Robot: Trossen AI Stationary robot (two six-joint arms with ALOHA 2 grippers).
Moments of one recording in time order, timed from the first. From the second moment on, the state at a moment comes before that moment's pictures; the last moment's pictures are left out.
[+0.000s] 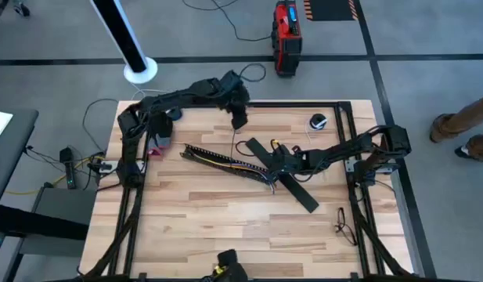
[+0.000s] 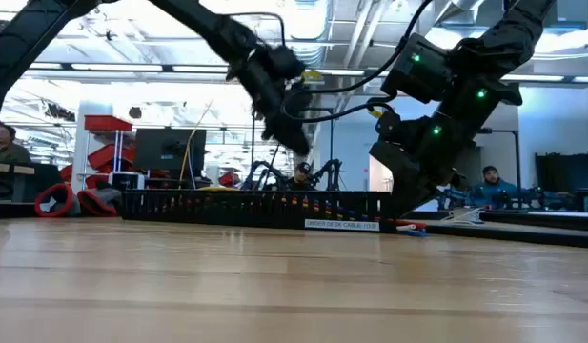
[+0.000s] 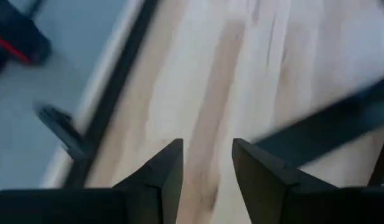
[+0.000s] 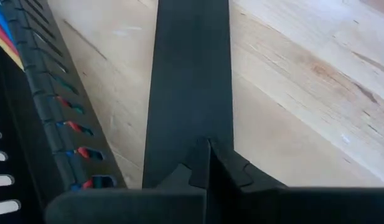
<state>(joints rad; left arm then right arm) 0.58 1.98 1.73 -0.62 0.19 0.24 -0.01 1.63 0.68 -0.08 0.42 0.70</state>
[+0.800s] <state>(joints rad) 0.58 1.99 1.46 -0.51 0.62 0.00 0.09 1.44 0.68 -0.35 0.47 0.75</state>
